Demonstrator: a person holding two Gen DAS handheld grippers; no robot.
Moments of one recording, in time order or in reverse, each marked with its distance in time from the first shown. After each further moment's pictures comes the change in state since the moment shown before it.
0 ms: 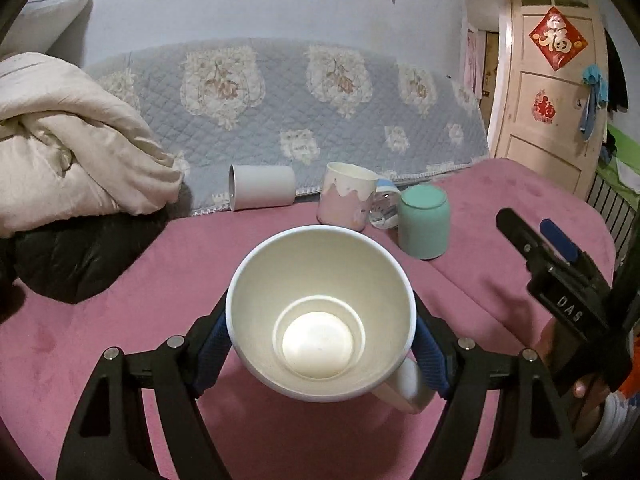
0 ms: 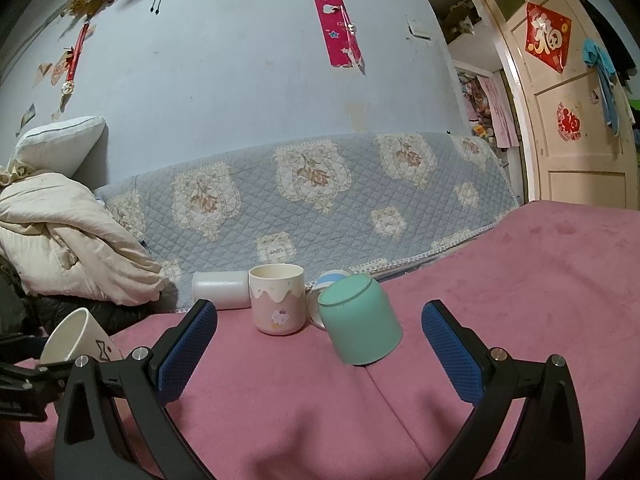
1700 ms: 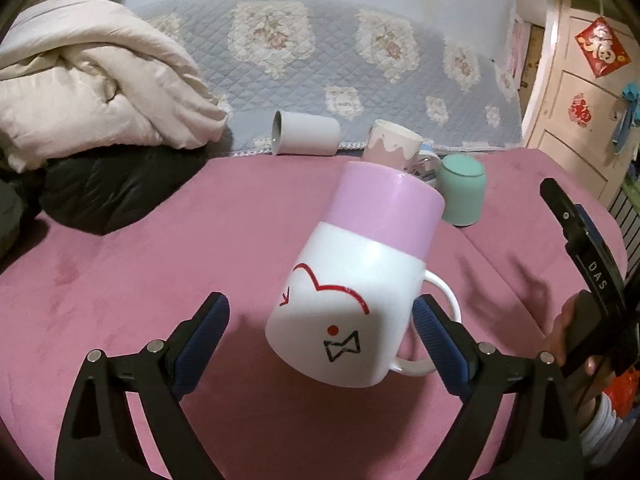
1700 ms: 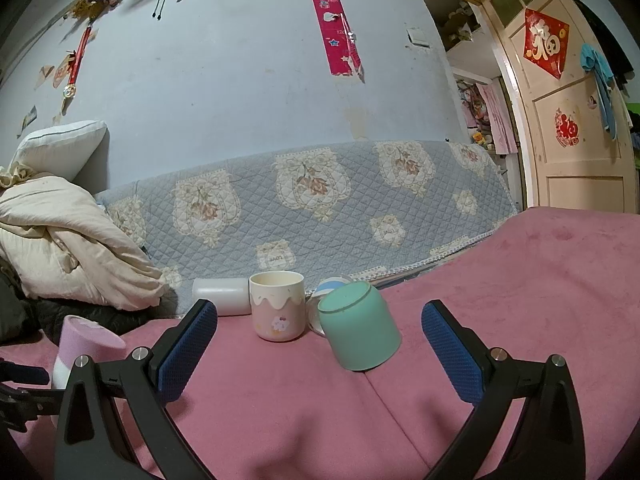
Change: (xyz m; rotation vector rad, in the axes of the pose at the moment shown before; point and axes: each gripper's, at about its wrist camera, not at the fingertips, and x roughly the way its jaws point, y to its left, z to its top) left arm -0.006 0.028 -0.024 -0.125 0.143 0.072; right arm -0.004 0.000 -0.001 0.001 -0.034 0.000
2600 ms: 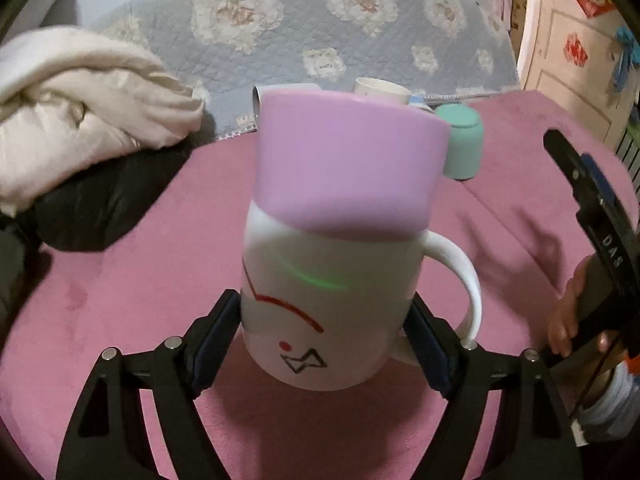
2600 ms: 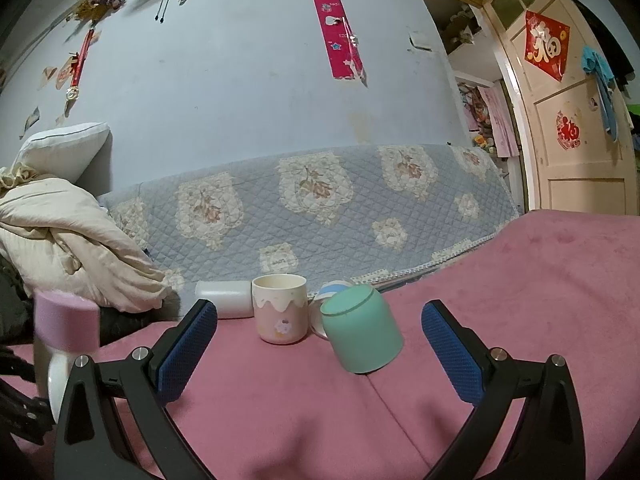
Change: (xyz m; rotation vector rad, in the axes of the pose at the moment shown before) left arm 0.009 -0.027 0.007 0.156 0.170 0.071; right arm -0.001 0.005 -0.001 -0.001 -0.016 0.000
